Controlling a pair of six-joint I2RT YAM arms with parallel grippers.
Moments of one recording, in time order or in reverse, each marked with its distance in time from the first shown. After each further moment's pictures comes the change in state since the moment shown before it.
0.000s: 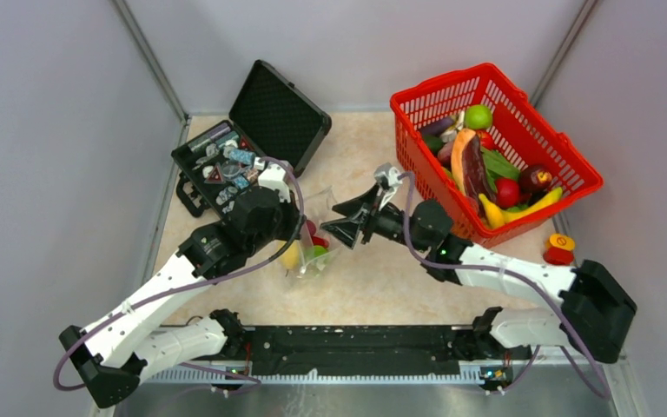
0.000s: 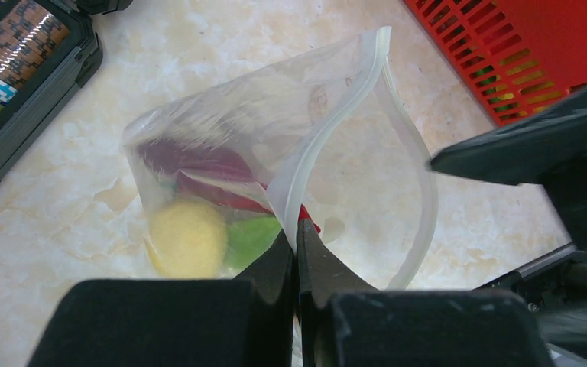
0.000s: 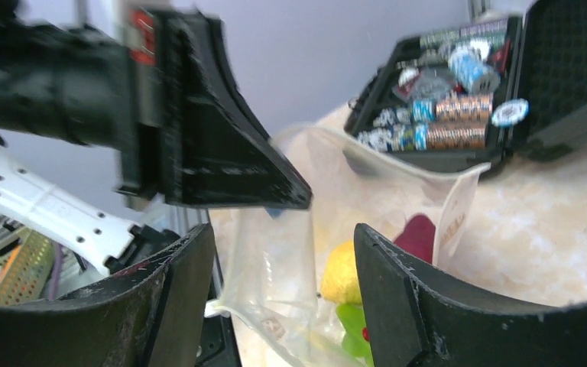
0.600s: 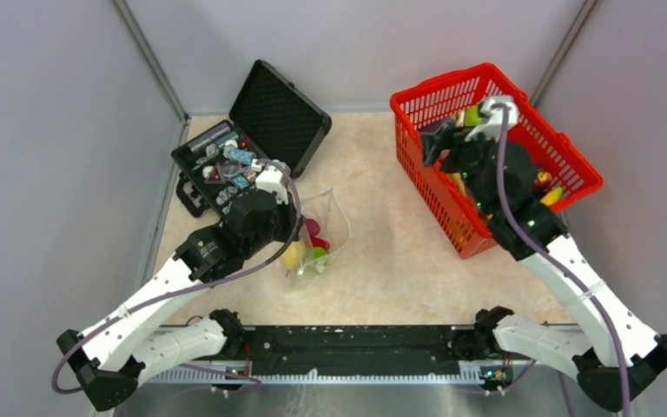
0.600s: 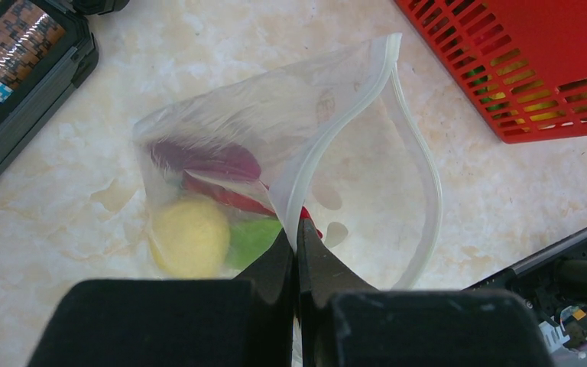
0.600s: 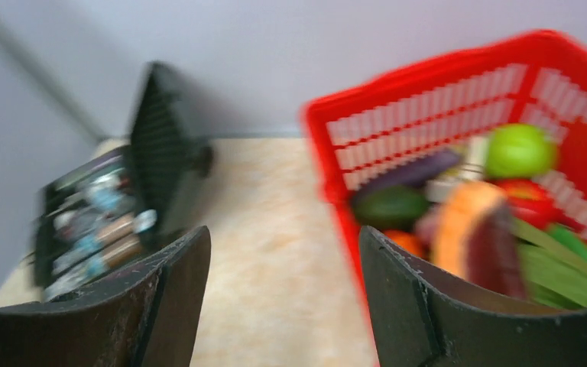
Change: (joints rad) left arm 0.000 -0.024 -0.014 0.005 0.010 -0.003; right arm -0.254 -0.285 0.482 -0.862 0.579 -0.230
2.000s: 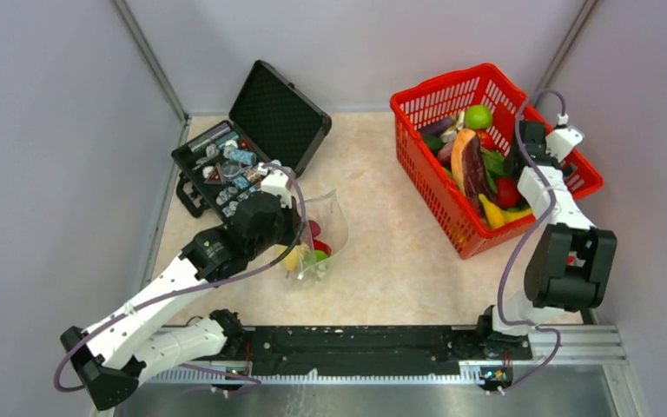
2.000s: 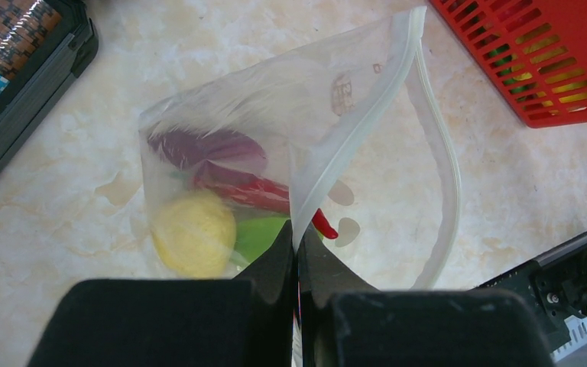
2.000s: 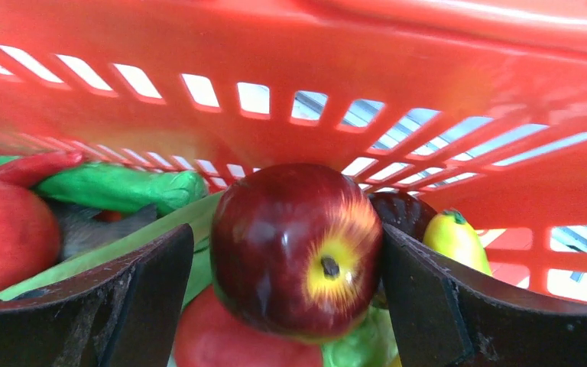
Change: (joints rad) left arm 0.000 -0.004 -0.048 0.018 0.003 0.027; right arm -0.796 0.545 0.037 -0.271 0.360 0.346
